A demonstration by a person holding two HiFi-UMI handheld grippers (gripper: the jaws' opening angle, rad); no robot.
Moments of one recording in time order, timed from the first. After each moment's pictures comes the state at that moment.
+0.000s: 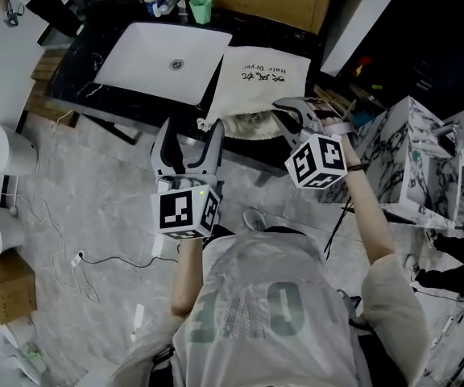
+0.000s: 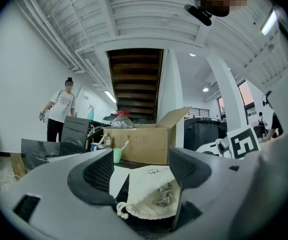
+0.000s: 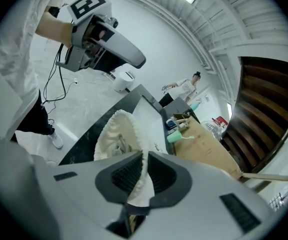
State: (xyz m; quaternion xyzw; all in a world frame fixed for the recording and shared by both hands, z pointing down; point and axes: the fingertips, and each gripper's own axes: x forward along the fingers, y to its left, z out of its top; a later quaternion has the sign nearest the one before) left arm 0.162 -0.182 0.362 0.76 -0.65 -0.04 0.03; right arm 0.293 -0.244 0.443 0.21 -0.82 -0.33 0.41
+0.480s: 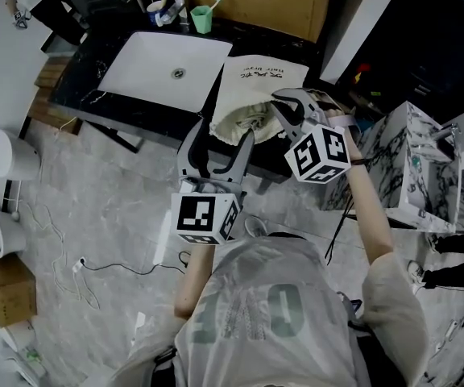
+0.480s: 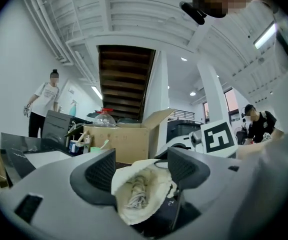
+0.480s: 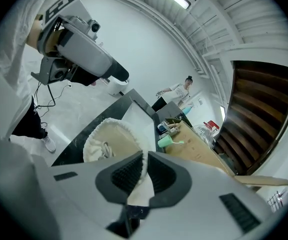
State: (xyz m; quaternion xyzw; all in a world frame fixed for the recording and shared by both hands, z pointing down) left arm 0.223 -0.181 0.348 0.81 -0.58 -0.04 0.04; right arm 0.288 -0.260 0.399 0.24 -0.83 -0.34 0.38
